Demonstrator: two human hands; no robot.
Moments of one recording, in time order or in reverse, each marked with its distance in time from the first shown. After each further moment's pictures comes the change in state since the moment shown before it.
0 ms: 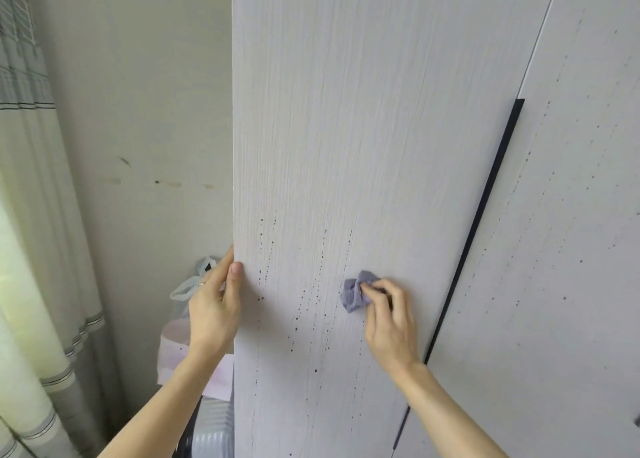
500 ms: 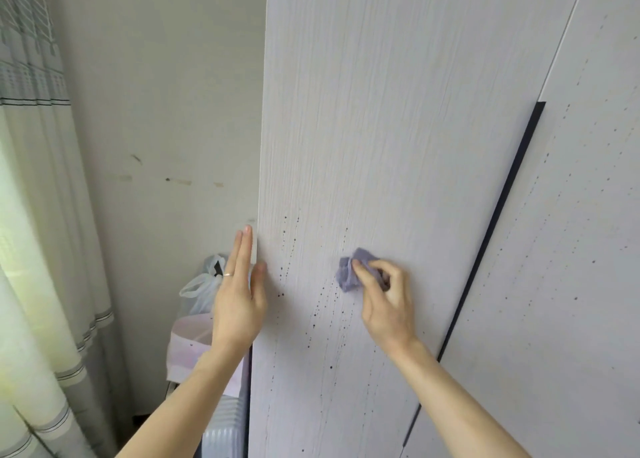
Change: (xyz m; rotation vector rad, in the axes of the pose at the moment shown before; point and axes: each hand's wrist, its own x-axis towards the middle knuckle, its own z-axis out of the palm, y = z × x) left_hand 0.009 -0.023 -0.001 0.162 -0.031 0.297; right_hand 0.031 -0.029 0.014 0.030 0.024 -0.056
